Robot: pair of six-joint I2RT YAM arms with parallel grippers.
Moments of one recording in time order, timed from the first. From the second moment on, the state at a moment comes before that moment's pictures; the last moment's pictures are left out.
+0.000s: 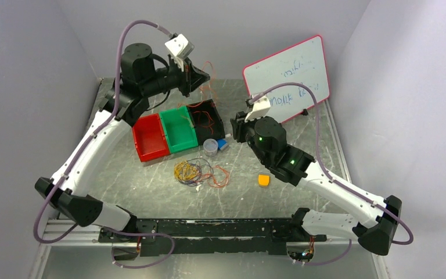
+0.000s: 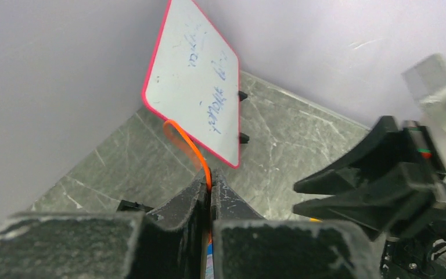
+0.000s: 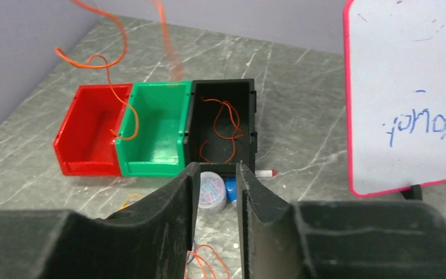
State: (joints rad) left arm -0.53 1.42 1.68 -0.33 0.49 -0.01; right arm 0.92 1.08 1.03 -0.12 0.52 0.18
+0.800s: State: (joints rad) left arm -0.48 1.65 1.78 -0.38 0.49 0.04; right arm 0.92 1.01 0.92 -0.09 0.48 0.32
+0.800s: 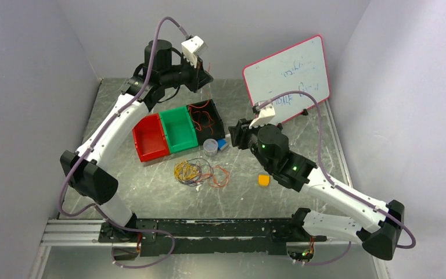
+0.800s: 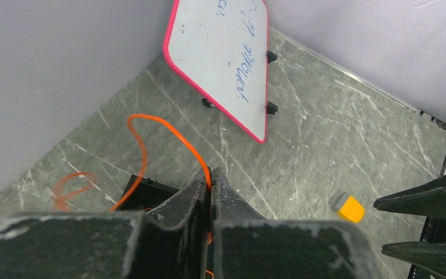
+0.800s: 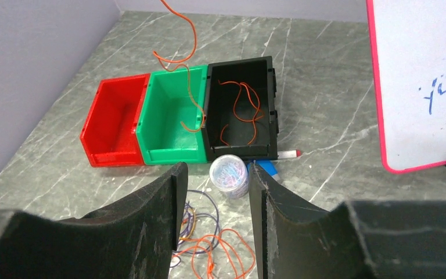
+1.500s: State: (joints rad) left arm -0.47 1.73 1.72 -0.32 0.45 0.07; right arm 0.92 1.00 0.90 -0.09 0.50 0.34
